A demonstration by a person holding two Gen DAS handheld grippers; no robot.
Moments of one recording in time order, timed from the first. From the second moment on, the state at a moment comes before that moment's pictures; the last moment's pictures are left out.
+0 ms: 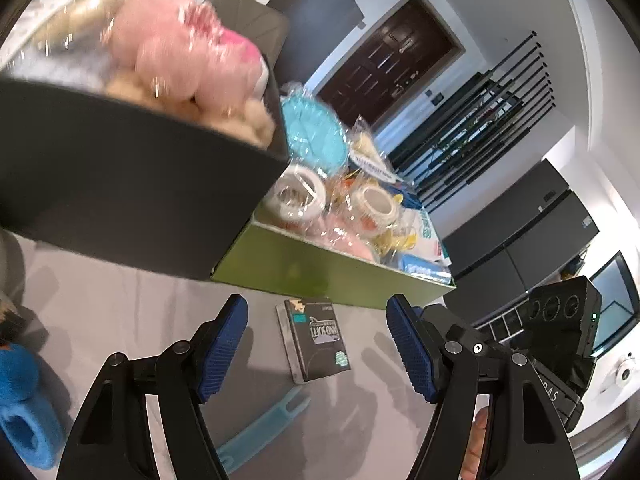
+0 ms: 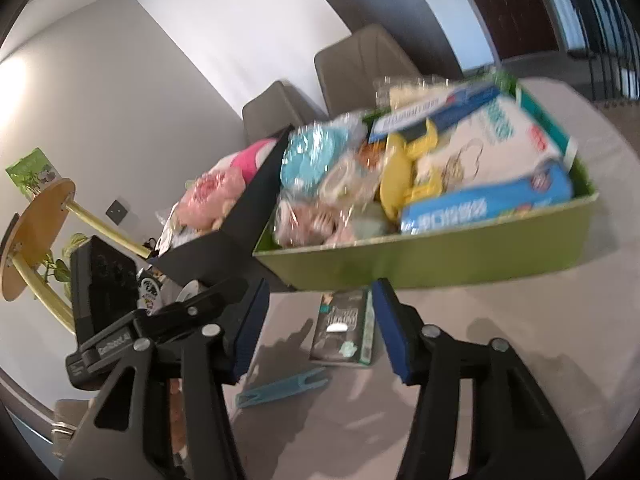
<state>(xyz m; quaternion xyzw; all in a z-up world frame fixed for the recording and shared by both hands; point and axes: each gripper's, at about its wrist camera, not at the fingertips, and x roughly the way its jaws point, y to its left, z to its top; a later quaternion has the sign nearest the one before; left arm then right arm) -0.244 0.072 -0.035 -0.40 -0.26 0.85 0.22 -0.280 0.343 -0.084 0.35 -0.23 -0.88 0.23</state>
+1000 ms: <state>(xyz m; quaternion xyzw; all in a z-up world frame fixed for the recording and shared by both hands) -0.246 0.072 -0.073 -0.46 -0.28 0.81 0.24 -0.301 0.326 -0.137 0.44 -0.23 -0.84 0.21</state>
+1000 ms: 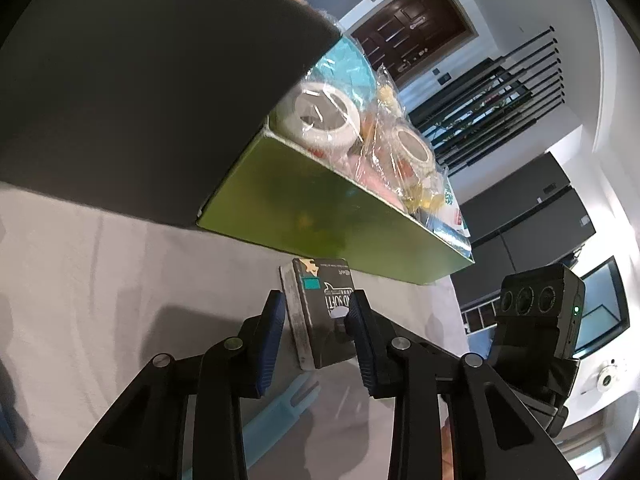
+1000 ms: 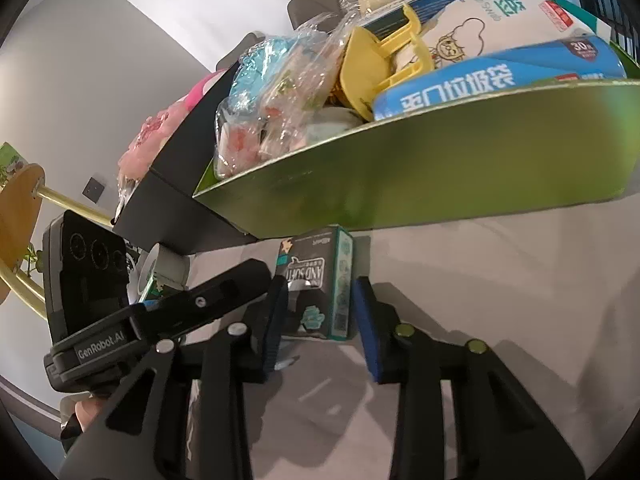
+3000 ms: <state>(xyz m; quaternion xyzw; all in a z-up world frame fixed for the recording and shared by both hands) -0.263 0.132 0.030 -0.38 -0.29 0.83 0.28 -0.288 0.364 -0.037 0.33 -0.25 -0.89 0.20</state>
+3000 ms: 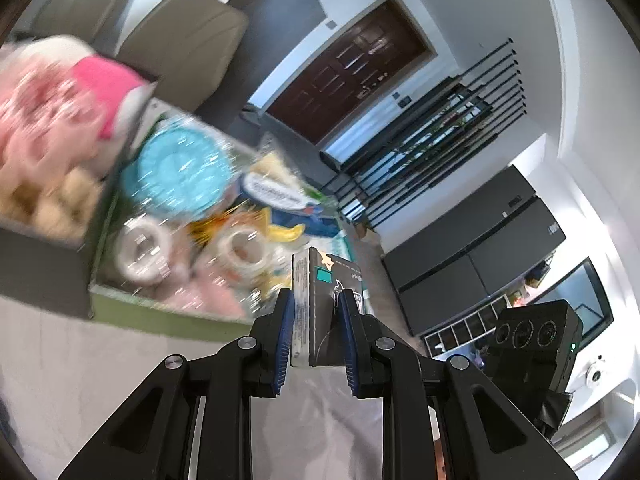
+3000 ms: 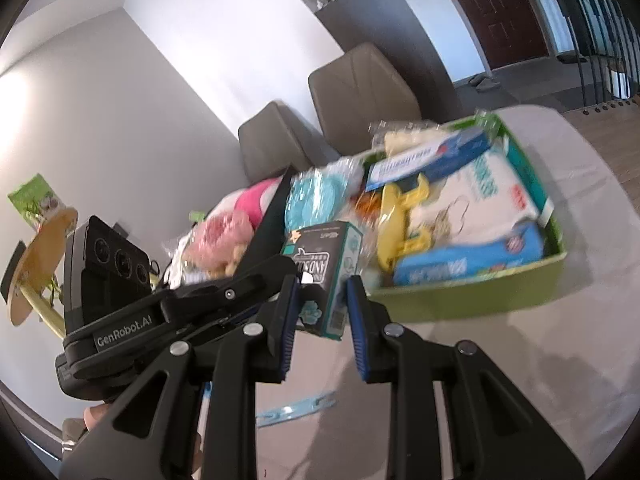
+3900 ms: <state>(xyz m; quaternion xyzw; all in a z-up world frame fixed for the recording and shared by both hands) -0.332 0.198 0.000 -0.40 -0.28 0.81 0.31 -0.347 0.445 -0.050 0.32 -0.28 -0.89 0.14</state>
